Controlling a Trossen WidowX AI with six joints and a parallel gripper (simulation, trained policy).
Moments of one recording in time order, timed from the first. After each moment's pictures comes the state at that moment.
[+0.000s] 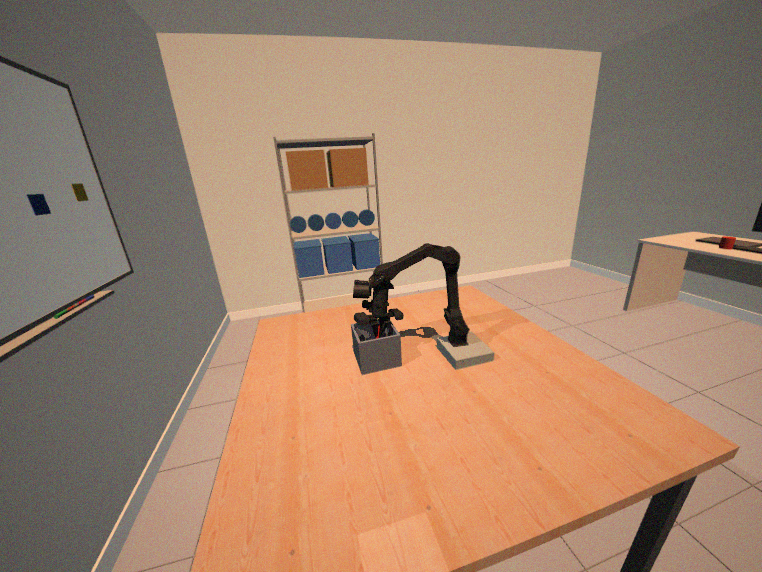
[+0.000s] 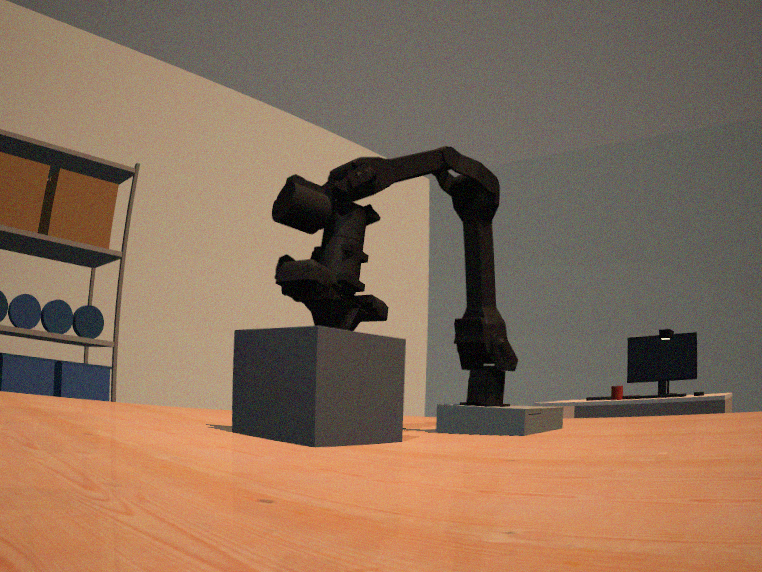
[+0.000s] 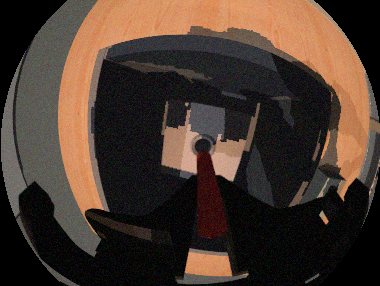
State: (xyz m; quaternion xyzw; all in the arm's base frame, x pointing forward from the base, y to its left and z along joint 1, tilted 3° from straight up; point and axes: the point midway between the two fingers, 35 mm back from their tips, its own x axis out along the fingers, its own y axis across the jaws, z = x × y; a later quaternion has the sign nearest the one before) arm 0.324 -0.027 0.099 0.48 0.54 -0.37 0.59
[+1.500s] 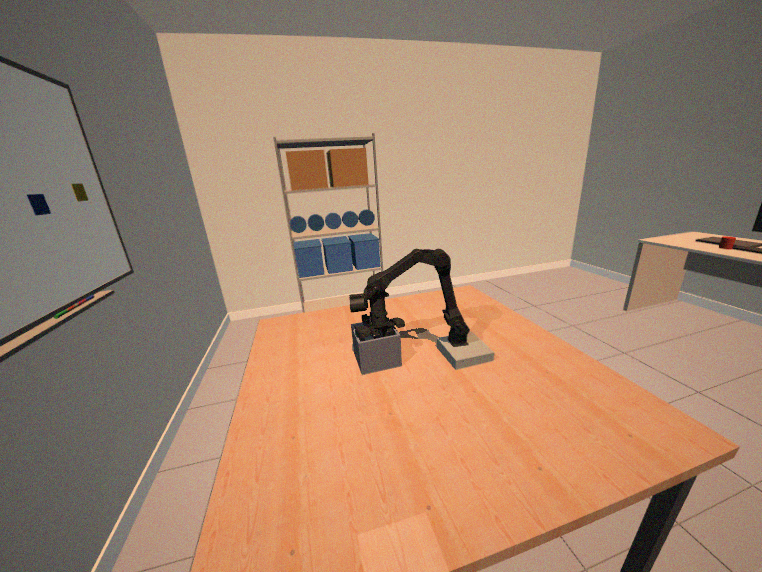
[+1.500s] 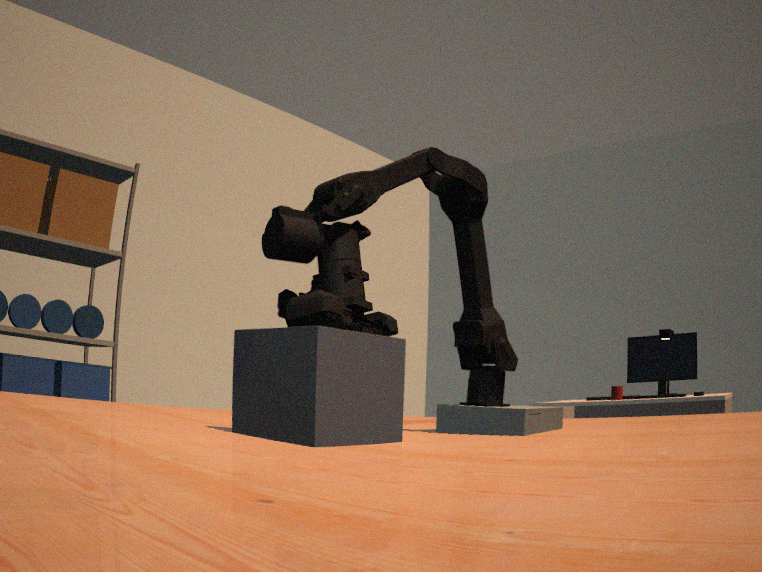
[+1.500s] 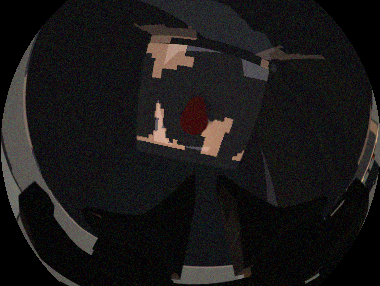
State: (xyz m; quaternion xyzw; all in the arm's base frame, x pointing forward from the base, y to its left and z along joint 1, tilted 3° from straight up) arm 0.318 0.006 0.066 0.48 0.62 -0.35 0.52
